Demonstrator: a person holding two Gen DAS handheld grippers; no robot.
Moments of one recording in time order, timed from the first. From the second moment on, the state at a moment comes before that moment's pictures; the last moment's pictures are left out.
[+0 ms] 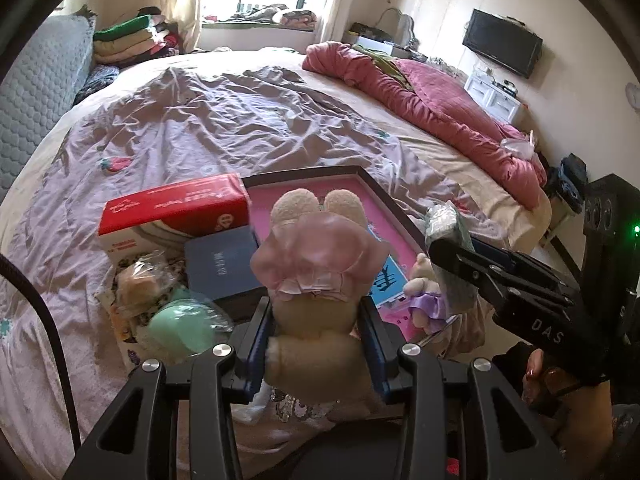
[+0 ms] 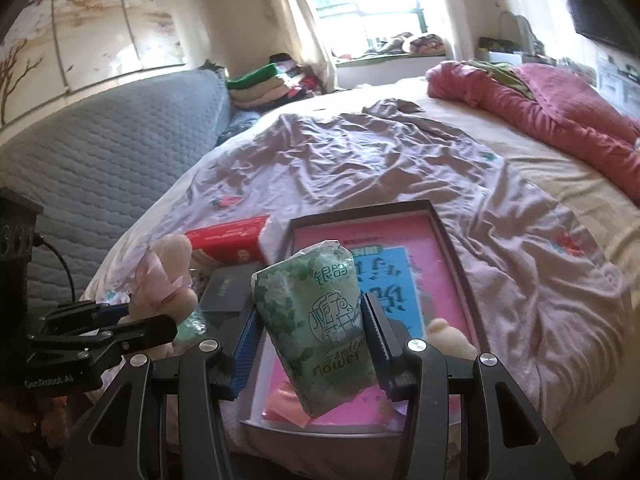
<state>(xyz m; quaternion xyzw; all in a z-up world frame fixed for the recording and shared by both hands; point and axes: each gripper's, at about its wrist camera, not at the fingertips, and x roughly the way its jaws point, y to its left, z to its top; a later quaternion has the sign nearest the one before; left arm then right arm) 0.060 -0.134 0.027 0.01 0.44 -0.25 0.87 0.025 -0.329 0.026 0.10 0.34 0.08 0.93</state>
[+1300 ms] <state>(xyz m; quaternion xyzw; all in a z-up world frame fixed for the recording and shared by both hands) 0.086 -0.196 -0.038 0.07 0.49 -0.24 0.83 0.042 -0.352 -0.021 0.14 0.37 0.08 0.92</state>
